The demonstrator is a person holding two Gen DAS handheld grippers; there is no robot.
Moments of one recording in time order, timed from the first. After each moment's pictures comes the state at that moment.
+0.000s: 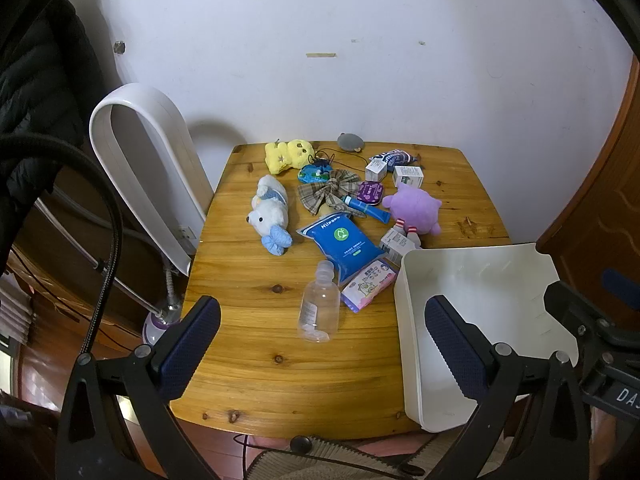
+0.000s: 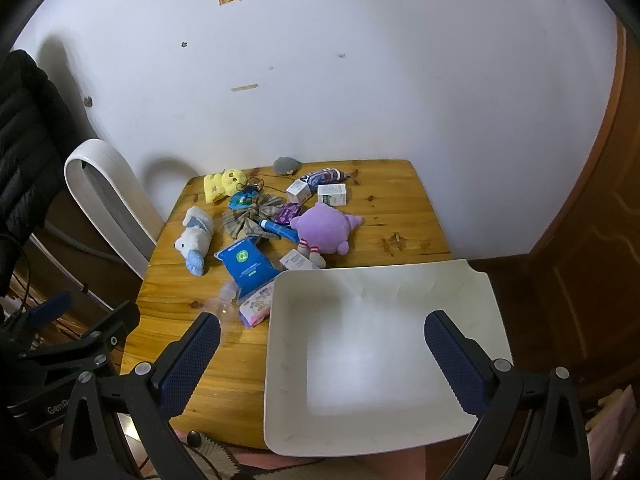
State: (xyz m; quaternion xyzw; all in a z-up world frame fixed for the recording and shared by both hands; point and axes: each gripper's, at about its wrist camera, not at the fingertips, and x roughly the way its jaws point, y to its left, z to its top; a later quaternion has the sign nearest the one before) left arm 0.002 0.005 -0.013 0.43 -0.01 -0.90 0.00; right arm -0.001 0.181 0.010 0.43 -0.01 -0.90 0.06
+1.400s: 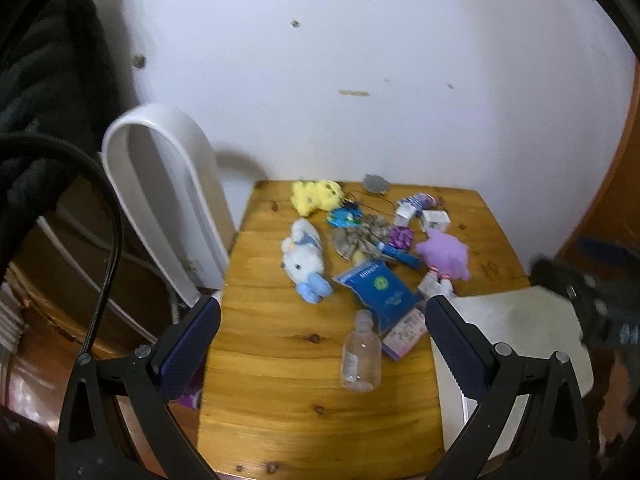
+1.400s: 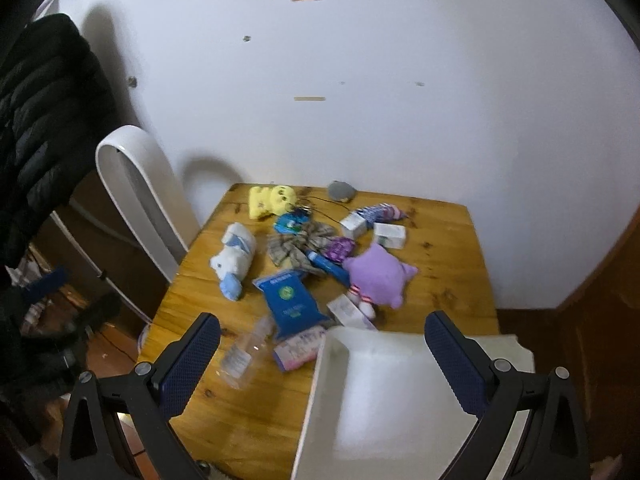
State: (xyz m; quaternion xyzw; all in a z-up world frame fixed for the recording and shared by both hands) left arm -0.011 -0.039 -0.007 0.38 0.02 -0.92 -0.01; right arm -0.061 0.115 0.021 0.41 0.05 -0.90 0.16
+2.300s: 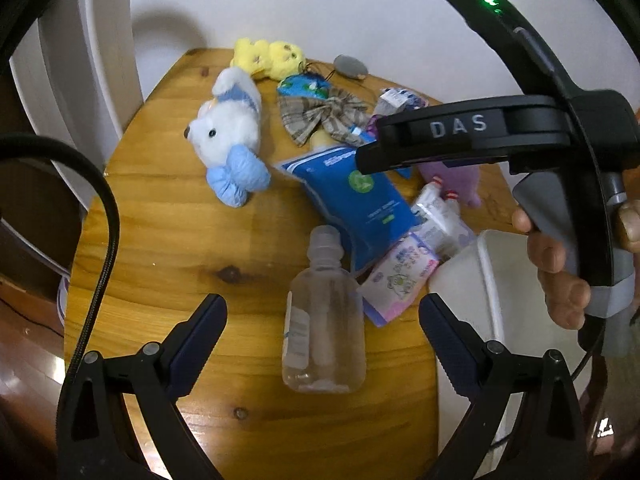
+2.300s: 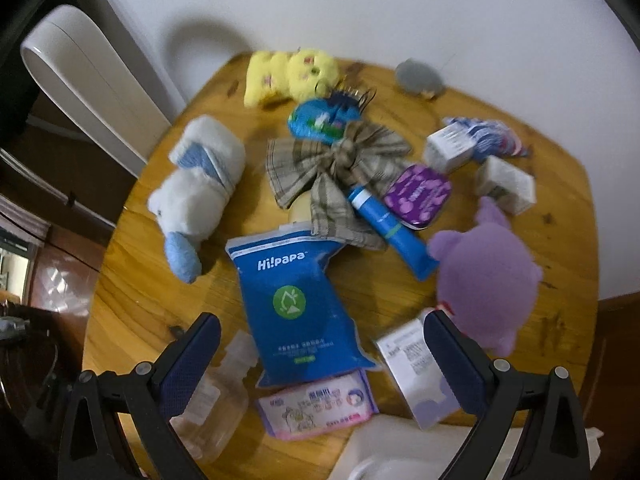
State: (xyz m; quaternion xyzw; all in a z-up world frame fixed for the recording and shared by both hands) left arm -0.094 -0.043 -0.170 0.51 0.12 -0.85 -0.09; right arm -0.232 0.015 -0.168 0.59 0.13 -0.77 0.21
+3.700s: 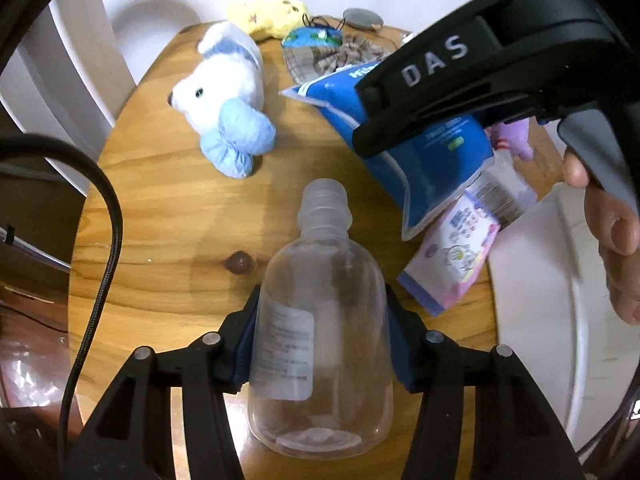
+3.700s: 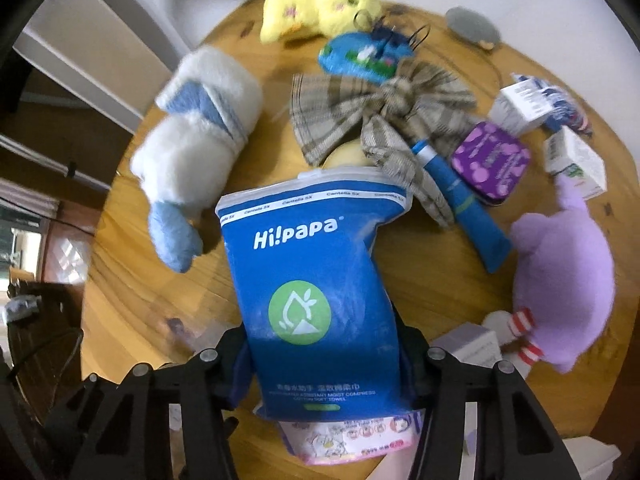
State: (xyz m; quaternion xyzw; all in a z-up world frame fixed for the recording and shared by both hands) left arm -0.131 -0.061 -0.218 0.56 0.04 -0.83 -0.06; right arm -0.218 0.003 -0.173 0.64 0.12 -0.72 0.24
